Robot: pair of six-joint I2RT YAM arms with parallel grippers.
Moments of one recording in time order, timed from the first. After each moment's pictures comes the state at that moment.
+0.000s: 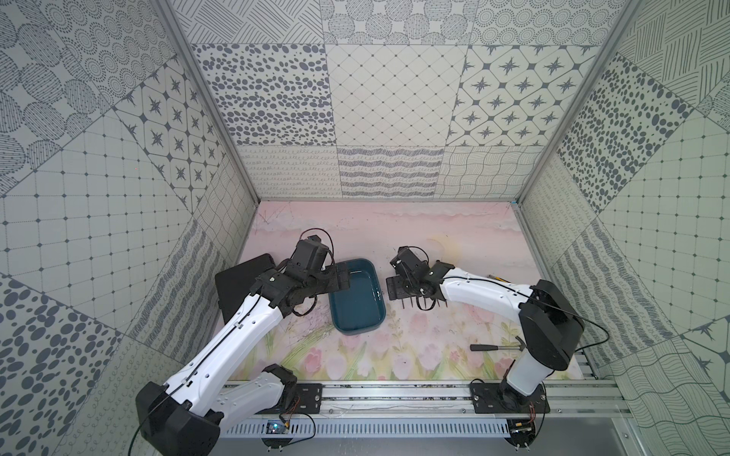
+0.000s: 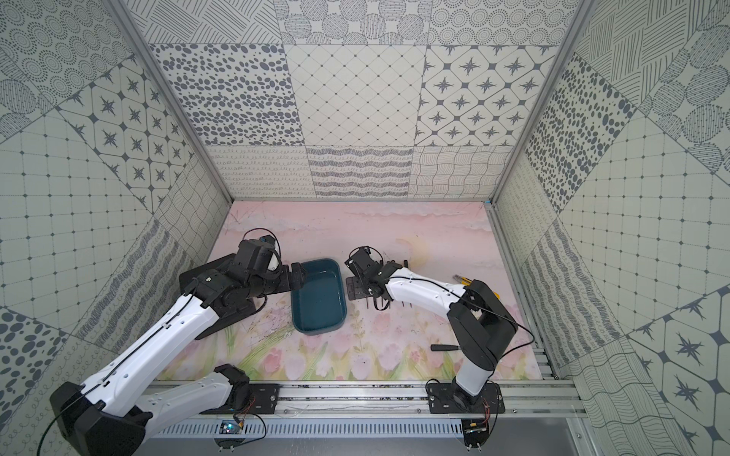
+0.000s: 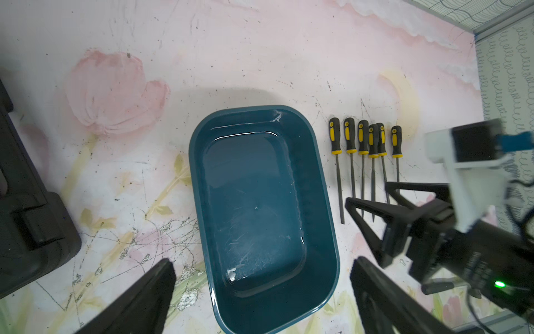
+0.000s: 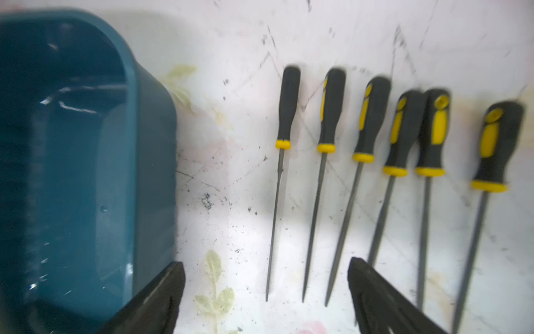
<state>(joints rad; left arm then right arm) -0.43 1.08 1.03 -0.83 -0.05 -0.56 0.81 1.65 1.14 -0.51 0.22 0.53</state>
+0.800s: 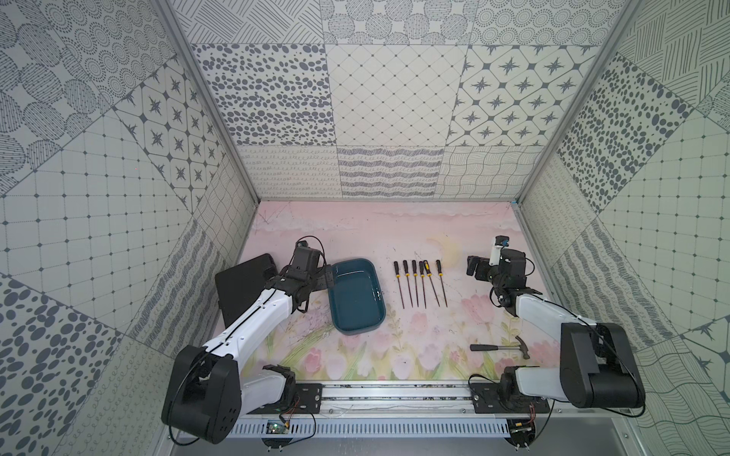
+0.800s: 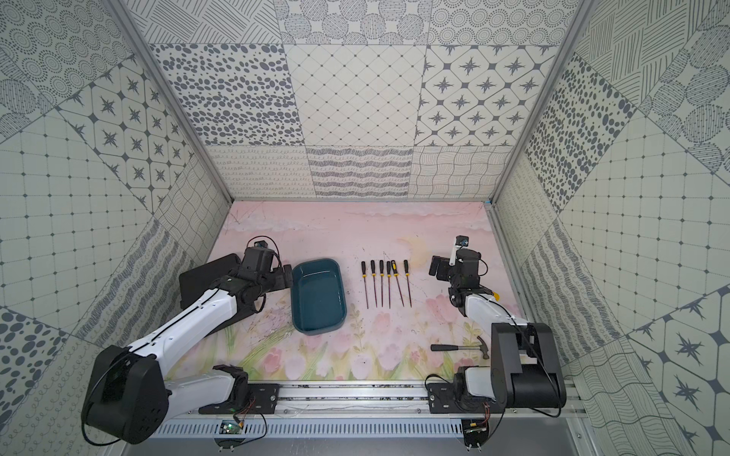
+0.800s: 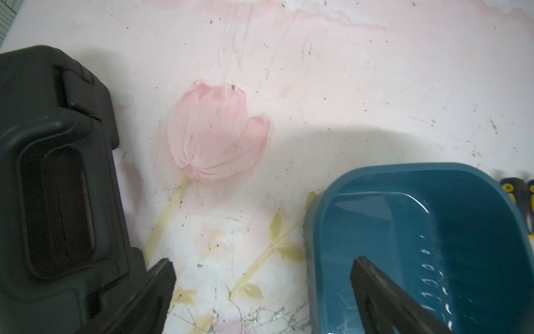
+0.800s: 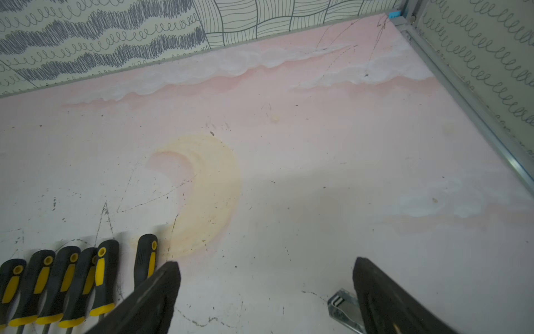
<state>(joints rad) -0.21 1.24 0.75 -0.39 -0.22 -0.37 0.02 1.36 0.54 0.29 0.01 0.14</state>
